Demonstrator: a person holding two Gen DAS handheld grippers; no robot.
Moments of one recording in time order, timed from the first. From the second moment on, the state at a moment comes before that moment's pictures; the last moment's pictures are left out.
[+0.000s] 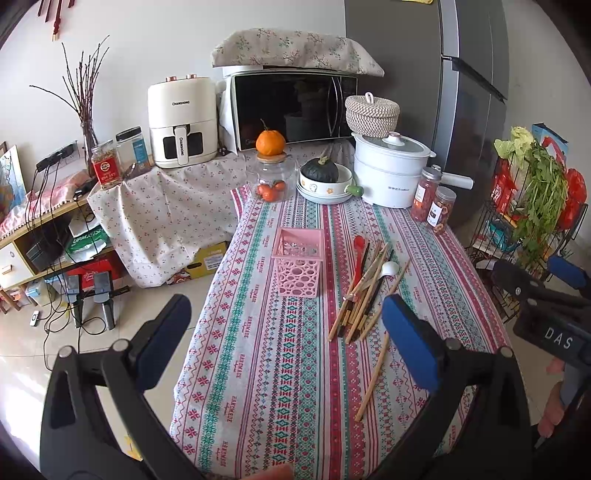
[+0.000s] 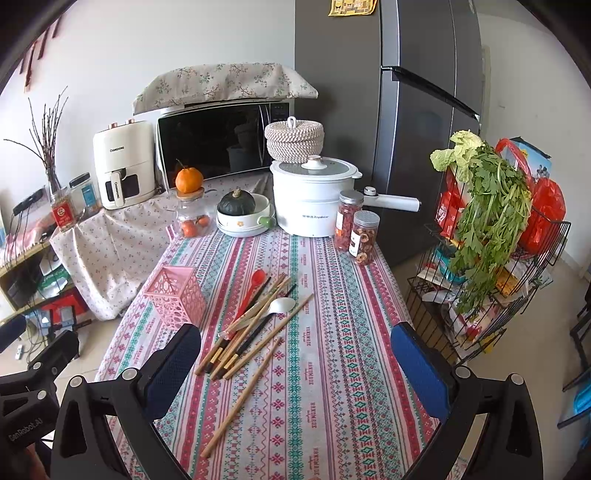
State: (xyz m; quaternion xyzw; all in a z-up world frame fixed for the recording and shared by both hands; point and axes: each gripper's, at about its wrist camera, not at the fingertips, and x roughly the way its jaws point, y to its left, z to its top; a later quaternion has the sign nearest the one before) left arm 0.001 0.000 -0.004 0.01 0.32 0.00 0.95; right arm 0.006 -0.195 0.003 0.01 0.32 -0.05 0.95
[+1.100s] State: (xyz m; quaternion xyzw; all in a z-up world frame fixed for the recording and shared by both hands) left arm 0.000 0.001 -0.004 0.01 0.32 0.00 0.95; right arm 0.007 -0.194 0.002 0.01 0.32 -0.05 0.95
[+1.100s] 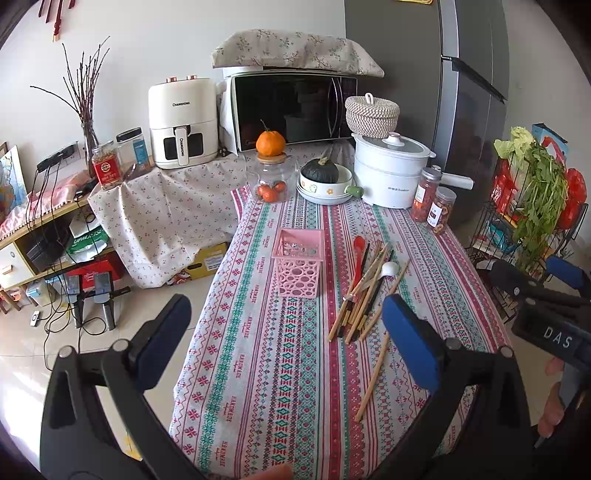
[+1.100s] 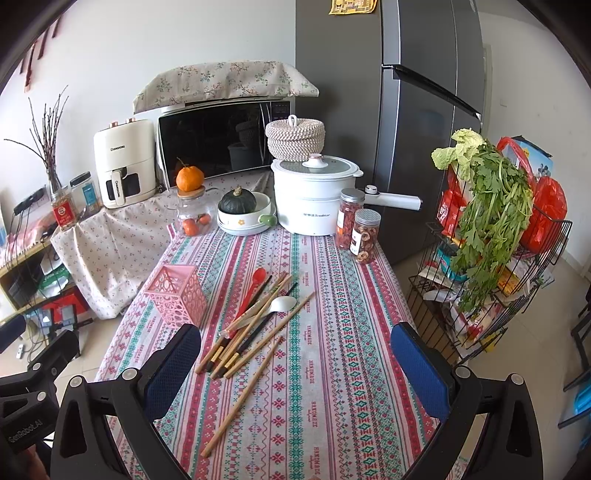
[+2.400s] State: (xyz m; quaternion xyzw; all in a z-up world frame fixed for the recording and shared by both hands) left arm 0.027 -0.002 -0.005 0.02 0.34 -0.02 0.94; right arm 0.027 -0.202 -0.005 0.02 0.35 -0.06 0.93
